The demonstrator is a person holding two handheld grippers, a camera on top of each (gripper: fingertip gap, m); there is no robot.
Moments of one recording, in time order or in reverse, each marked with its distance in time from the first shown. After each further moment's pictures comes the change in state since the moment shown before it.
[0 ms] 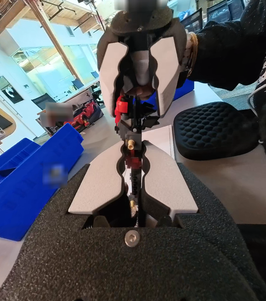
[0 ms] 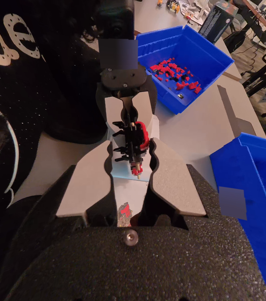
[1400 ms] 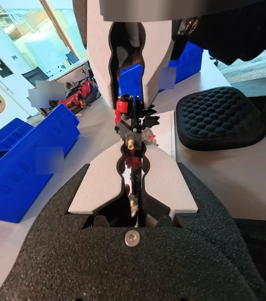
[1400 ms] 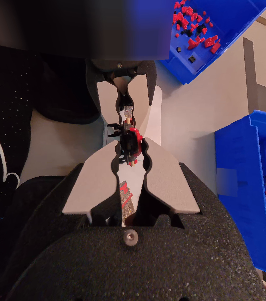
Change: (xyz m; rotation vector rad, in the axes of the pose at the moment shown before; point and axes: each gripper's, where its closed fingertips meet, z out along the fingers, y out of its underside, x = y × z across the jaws) left arm 0.000 0.017 0.003 -0.131 -0.001 -0.039; right arm 0.009 0.012 0.000 -0.274 -0.047 0.025
